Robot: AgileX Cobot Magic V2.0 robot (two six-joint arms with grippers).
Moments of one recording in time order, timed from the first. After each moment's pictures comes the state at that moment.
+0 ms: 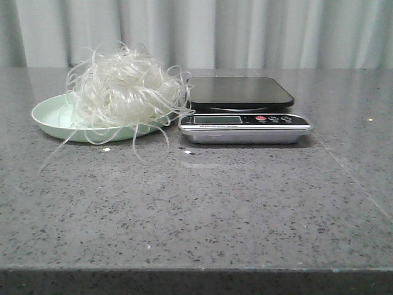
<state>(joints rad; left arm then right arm) -0.08 0.00 0.00 0.00 0.05 0.01 0.02 -0.01 0.03 -0.10 -0.03 0.21</state>
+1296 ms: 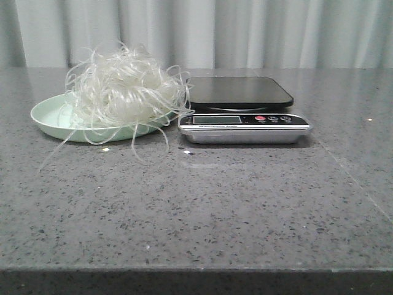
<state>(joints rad) -0.08 0.45 -0.48 -0.08 0.28 0.01 0.02 -0.01 0.03 -0.10 -0.03 0.21</state>
